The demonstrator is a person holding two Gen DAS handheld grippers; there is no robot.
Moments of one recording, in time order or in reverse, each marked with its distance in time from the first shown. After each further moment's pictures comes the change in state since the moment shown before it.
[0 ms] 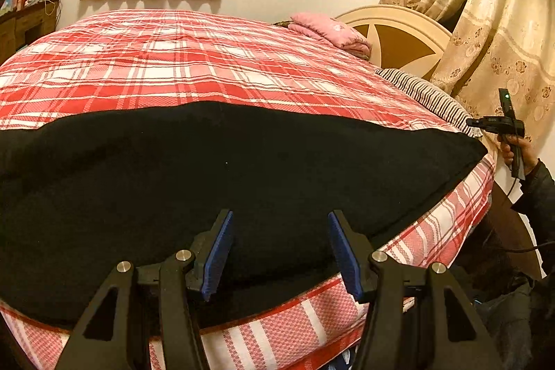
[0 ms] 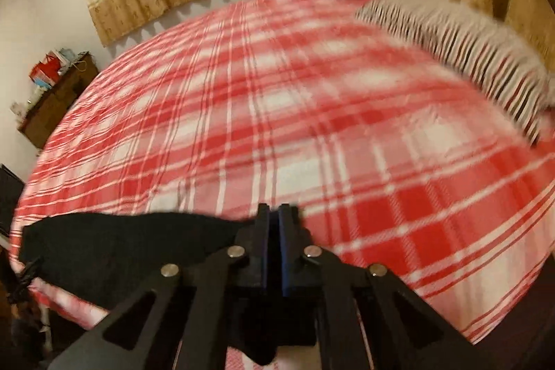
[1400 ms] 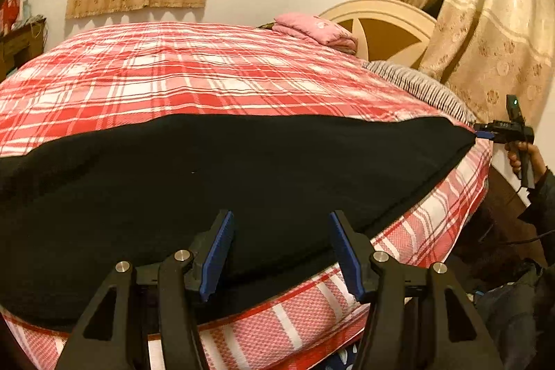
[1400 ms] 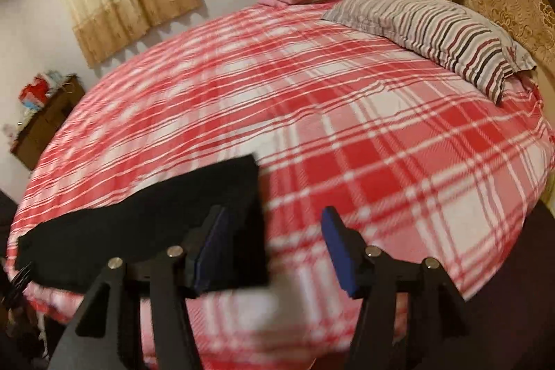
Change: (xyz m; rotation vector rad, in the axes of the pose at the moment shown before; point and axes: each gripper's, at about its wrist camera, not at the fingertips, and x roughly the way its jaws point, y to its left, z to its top) left arm 0.004 -0.029 0.002 0.098 -0.001 0.001; right arm -0.028 -0.030 -0.055 0.103 -0.033 0.004
